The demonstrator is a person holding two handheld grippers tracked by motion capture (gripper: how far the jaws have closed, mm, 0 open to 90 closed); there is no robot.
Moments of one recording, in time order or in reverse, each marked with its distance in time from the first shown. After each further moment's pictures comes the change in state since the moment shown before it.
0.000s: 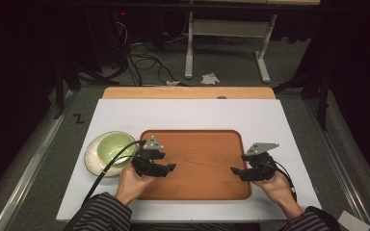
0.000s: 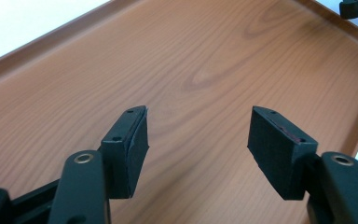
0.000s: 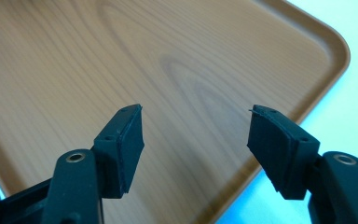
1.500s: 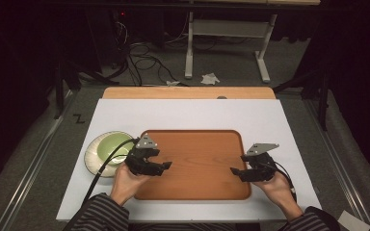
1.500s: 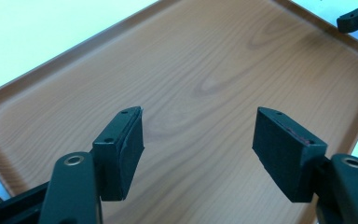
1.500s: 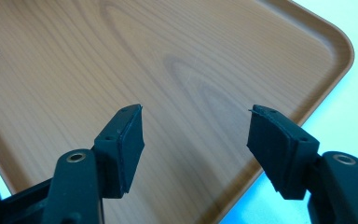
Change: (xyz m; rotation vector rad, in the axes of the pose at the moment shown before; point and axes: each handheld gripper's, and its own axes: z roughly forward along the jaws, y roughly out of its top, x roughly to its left) left arm 0.004 0.002 -0.021 -0.041 0.030 0.001; right arm 0.002 0.000 -0.001 -0.003 0.008 0.002
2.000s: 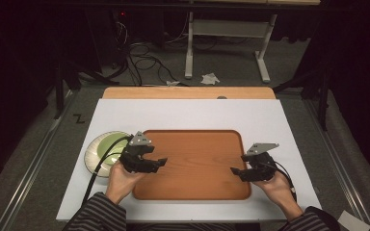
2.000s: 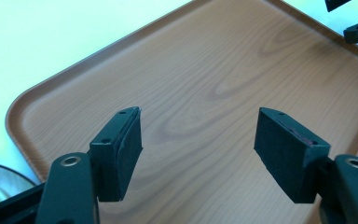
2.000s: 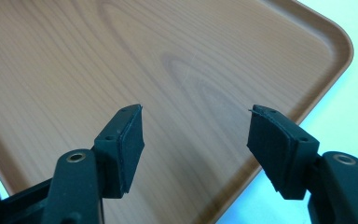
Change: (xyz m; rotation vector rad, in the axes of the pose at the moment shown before) left arm 0.010 0.001 -0.012 -0.021 0.028 -0.020; right arm -0.001 0.000 0.001 0.013 0.001 0.012
